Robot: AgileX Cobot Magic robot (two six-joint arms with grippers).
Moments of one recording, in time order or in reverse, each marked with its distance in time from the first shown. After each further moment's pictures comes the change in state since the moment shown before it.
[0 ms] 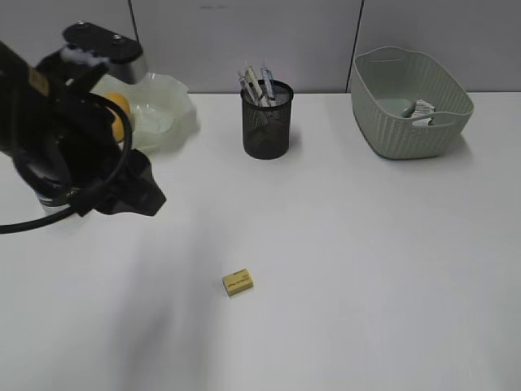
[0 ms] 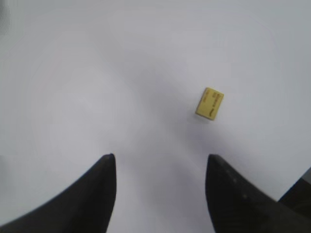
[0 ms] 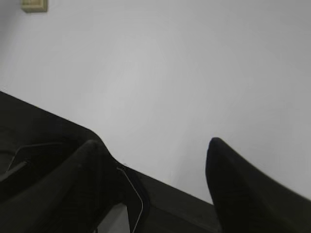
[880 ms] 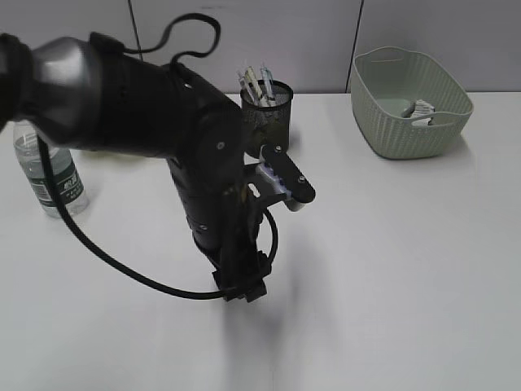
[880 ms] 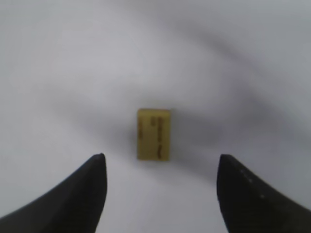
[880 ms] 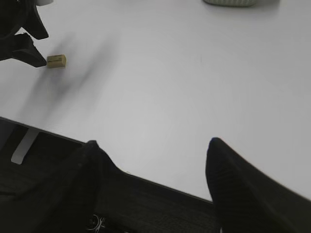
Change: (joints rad) left arm -0.261 0.513 -0.285 0.205 0.086 0.003; right arm 0.000 -0.609 0.078 -0.030 0.172 0.098
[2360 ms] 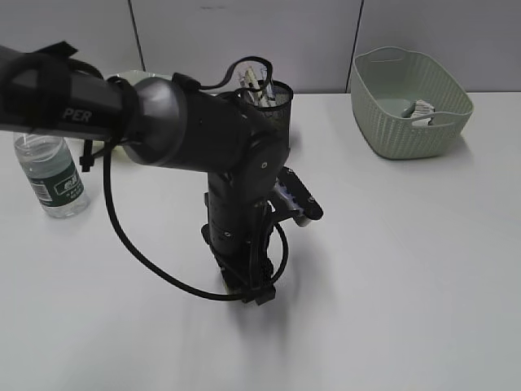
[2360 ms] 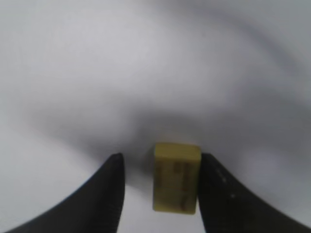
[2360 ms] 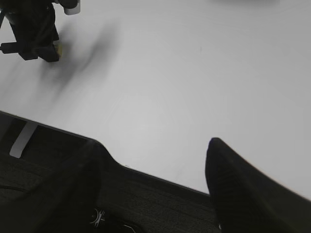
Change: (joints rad) left arm -0.001 0.197 -0.166 0.059 0.113 -0.046; right arm 0.000 0.000 0.021 -0.001 0.002 0.003
